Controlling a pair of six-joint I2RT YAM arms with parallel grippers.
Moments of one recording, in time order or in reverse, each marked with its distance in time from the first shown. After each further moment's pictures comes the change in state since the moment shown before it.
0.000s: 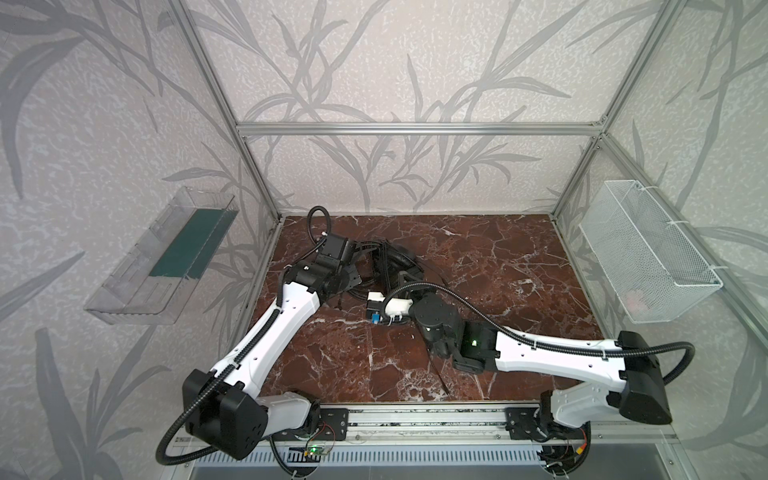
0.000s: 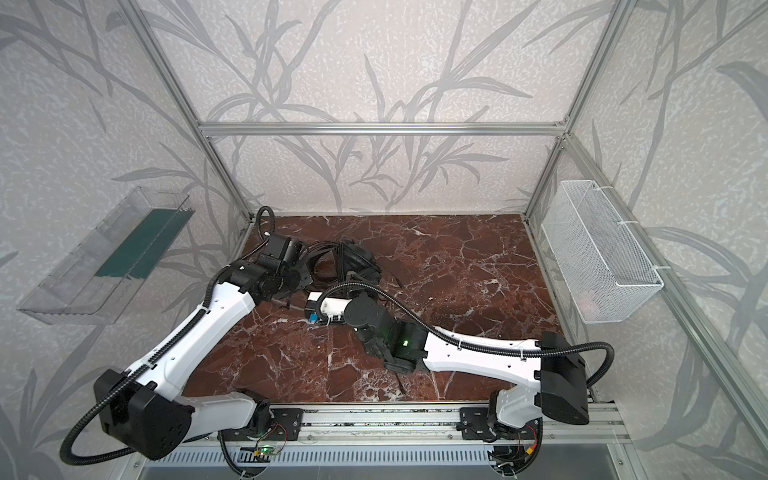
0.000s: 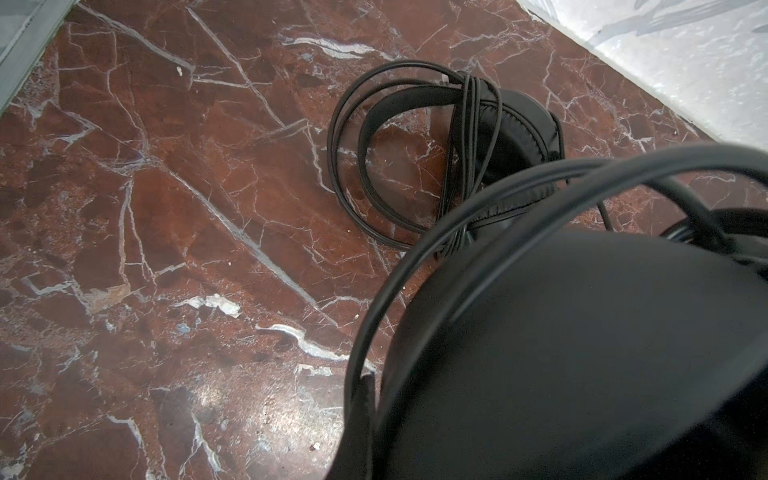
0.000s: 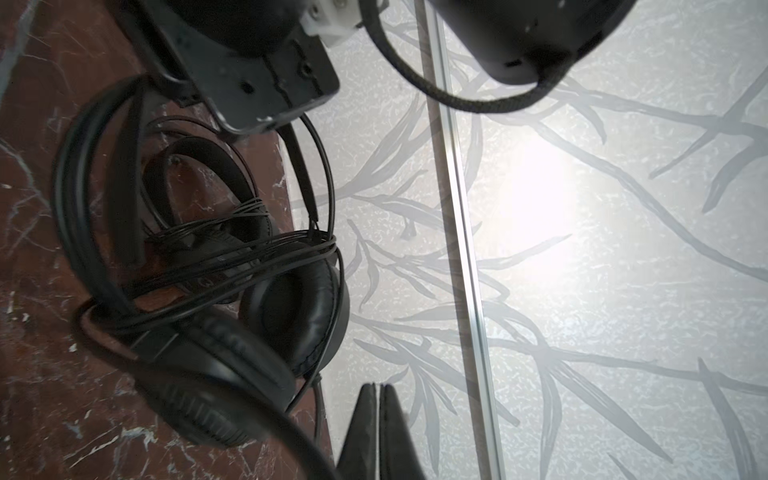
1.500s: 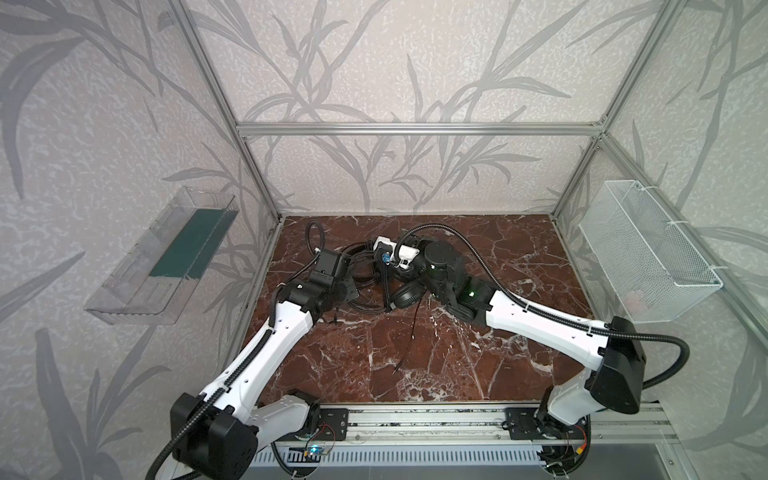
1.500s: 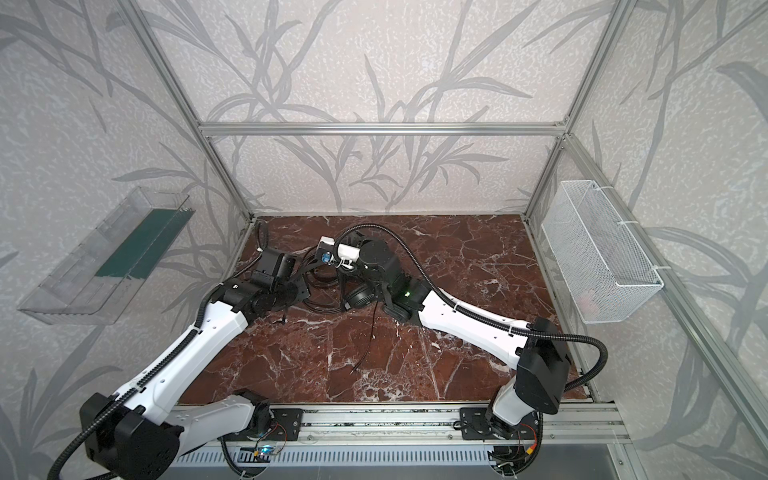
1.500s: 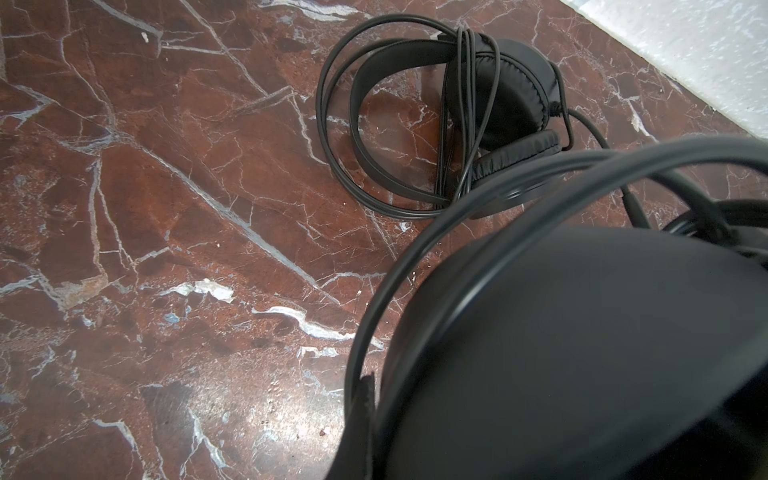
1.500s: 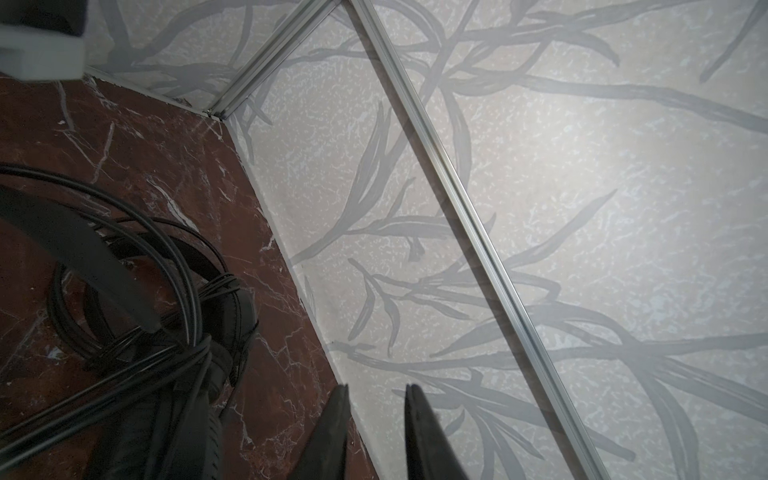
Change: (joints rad) left arm 0.000 -0.115 -0.155 0.073 0.068 0.056; right arm -0.289 0.108 0.186 -0.010 -0.358 0.274
